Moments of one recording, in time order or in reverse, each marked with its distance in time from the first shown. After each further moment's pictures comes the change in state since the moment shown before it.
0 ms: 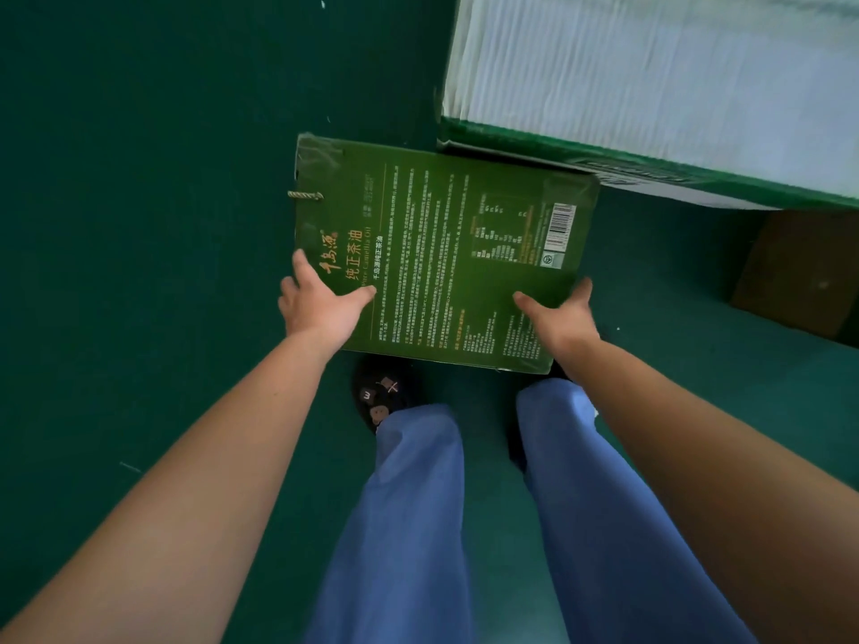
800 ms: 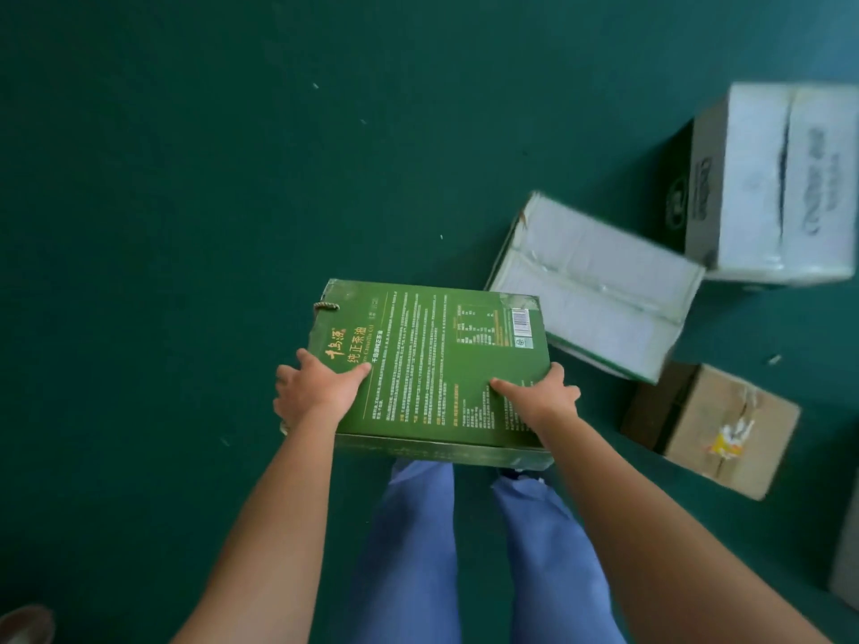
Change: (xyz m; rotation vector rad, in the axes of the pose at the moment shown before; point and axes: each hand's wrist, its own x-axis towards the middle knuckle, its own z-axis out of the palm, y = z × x) left_hand -0.259 -0.007 -0.229 0.009 0.214 -0.193; right_hand -0.307 -0.109 -0.108 -0.277 0.009 -0.161
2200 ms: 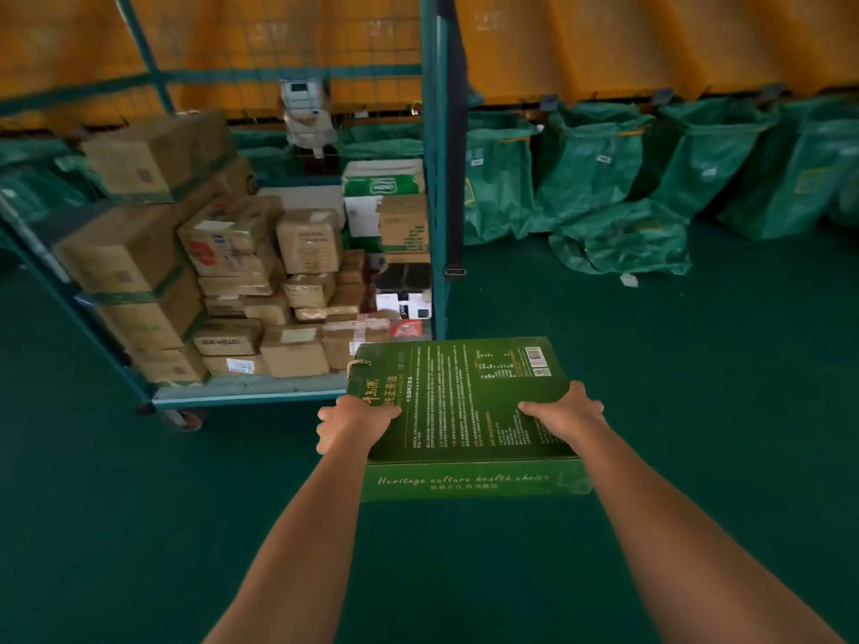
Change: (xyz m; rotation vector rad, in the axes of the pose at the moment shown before) left_hand -0.441 -0.695 -0.072 -1.372 0.493 -1.115; right_hand -0.694 0.124 0.329 -1.202 -0.422 -1.468
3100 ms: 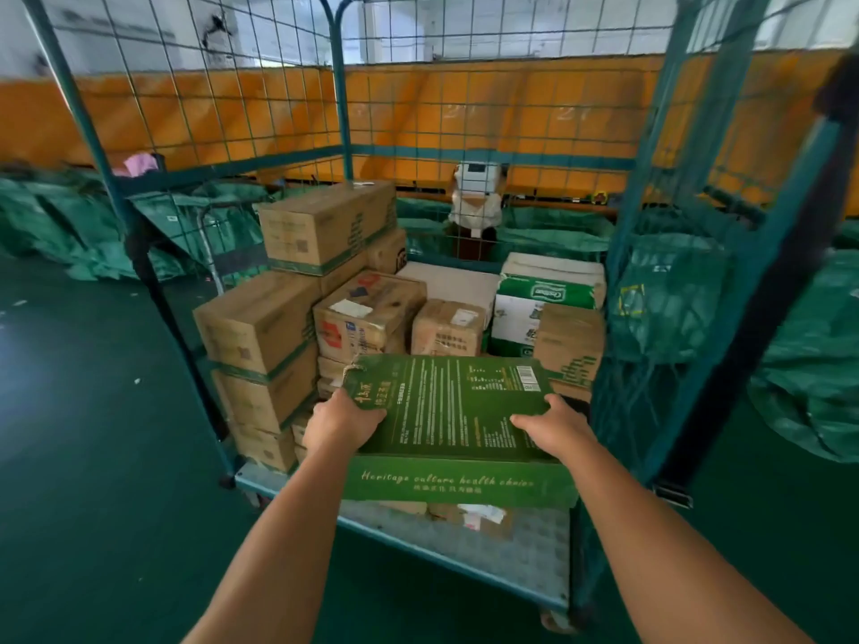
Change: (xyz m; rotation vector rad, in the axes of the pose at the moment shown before) left_hand 0.397 0.099 -0.251 -0.062 0.323 -0.008; right_hand 0.245 -0.471 0.187 -0.225 -0.219 -0.448
